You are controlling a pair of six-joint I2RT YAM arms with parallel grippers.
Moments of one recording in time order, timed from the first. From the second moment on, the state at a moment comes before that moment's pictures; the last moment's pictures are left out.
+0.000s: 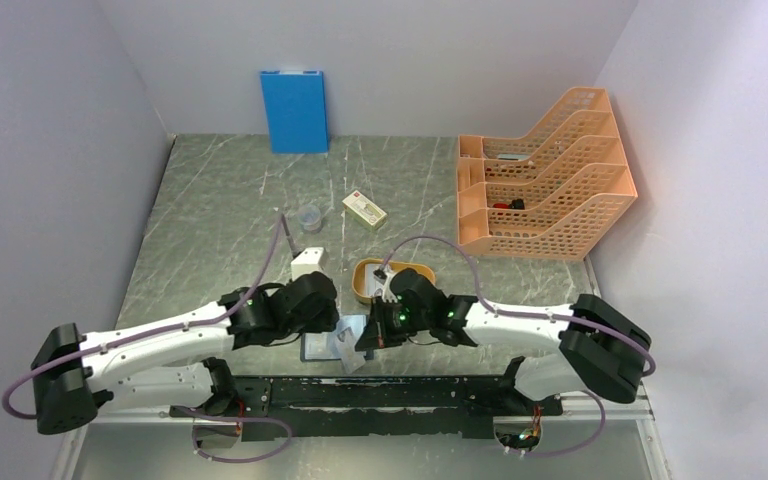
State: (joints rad) left arm -1.11 1.07 0.71 -0.57 -0.37 -0.94; right arm 1.02 1.31 0.52 0.10 -0.36 0.91
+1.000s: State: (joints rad) left arm -1.11 0.89 0.49 -0.68 -0.51 -1.14; right arm 1.02 1.37 0.53 0.12 -0.23 0.99
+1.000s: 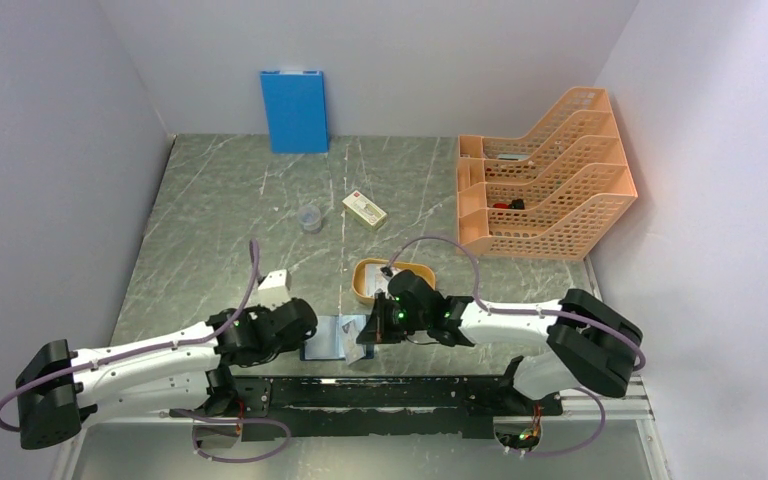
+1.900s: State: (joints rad) left arm -1.11 0.87 0.36 -0.64 -0.45 -1.26; right arm 1.01 1.51 0.51 0.33 -0.30 1.07
